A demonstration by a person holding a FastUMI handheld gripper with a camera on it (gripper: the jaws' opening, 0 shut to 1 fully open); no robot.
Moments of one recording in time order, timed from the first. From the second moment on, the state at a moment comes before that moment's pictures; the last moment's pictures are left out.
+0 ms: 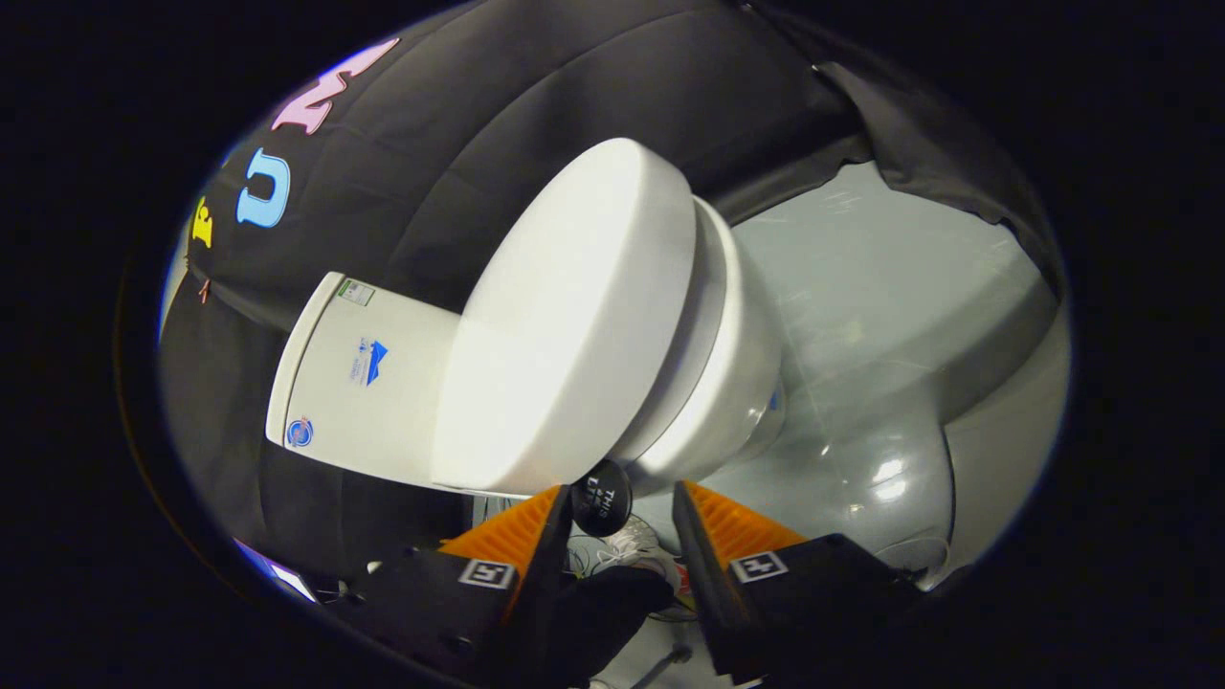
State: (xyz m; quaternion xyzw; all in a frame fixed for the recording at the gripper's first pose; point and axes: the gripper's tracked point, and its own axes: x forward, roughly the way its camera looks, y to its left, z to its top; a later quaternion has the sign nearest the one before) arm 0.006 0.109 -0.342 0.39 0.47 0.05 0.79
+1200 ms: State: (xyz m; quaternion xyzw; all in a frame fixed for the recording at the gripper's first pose) arm 0.010 0.112 -0.330 0.44 0.46 0.09 0.77
